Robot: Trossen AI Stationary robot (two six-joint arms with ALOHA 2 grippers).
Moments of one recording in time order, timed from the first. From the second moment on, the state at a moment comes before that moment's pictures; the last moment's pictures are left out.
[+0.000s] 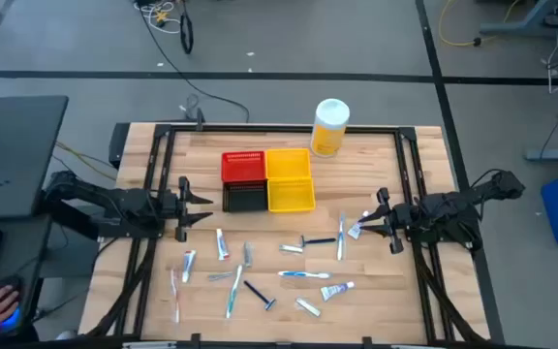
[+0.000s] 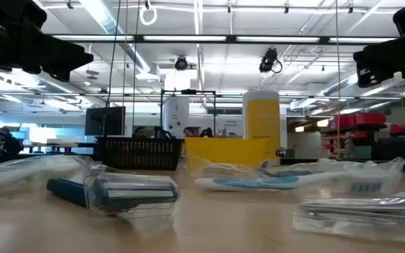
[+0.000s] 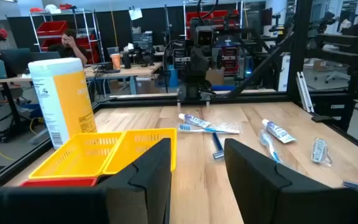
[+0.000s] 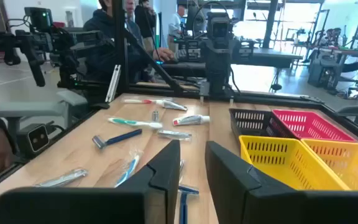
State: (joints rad) left arm -0.29 0.08 0.01 0.11 -0.37 0.04; right arm 0.37 0.08 0.01 0.04 0.21 -0.03
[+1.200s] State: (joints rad) left arm -0.29 0.08 0.01 0.12 -0.37 0.05; right arm 0.37 0.08 0.01 0.04 0.21 -0.06
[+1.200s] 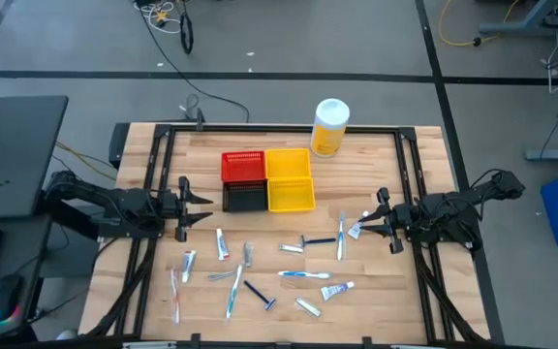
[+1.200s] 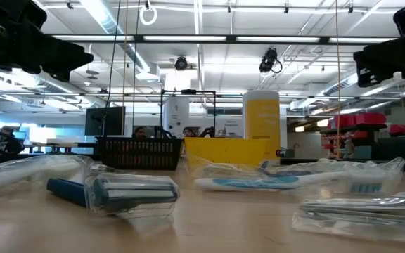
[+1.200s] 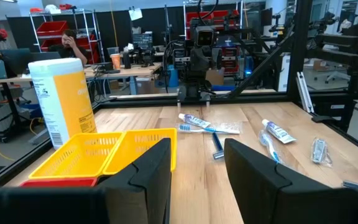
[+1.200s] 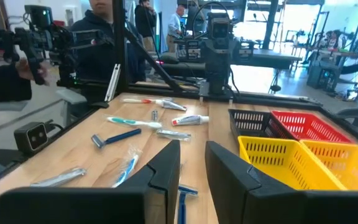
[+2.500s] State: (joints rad) left arm -0.29 0.11 0.01 0.38 -0.48 -0.06; right arm 0.32 0.14 0.01 0.35 0.52 -0.10
